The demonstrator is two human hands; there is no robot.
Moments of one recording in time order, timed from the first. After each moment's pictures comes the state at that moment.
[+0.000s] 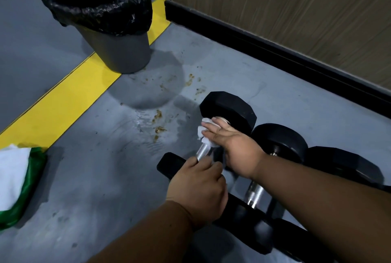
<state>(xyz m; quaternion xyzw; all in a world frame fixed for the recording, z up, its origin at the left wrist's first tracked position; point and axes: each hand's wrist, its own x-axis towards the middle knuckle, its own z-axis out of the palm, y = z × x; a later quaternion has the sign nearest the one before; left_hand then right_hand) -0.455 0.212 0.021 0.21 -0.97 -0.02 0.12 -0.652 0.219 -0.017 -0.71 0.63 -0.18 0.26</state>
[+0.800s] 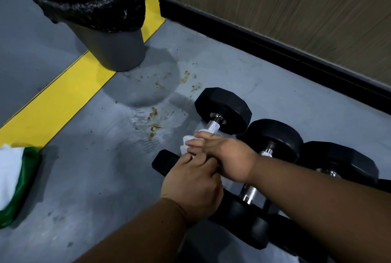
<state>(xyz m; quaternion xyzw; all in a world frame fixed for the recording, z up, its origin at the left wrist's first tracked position) -0.460 0.216 0.024 0.21 -0.97 -0.02 0.13 -0.636 0.228 -0.014 -0.79 0.53 -0.17 0.25</state>
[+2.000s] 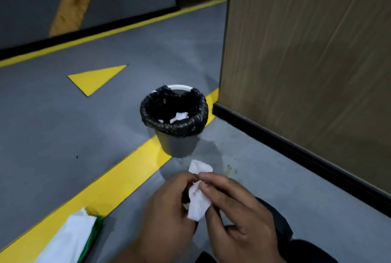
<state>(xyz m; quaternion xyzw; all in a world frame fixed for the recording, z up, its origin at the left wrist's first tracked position) -0.395 0.098 0.208 0.41 -0.76 -0.33 0.39 -0.528 0.154 0.209 -0.60 0.53 -0.60 0.03</state>
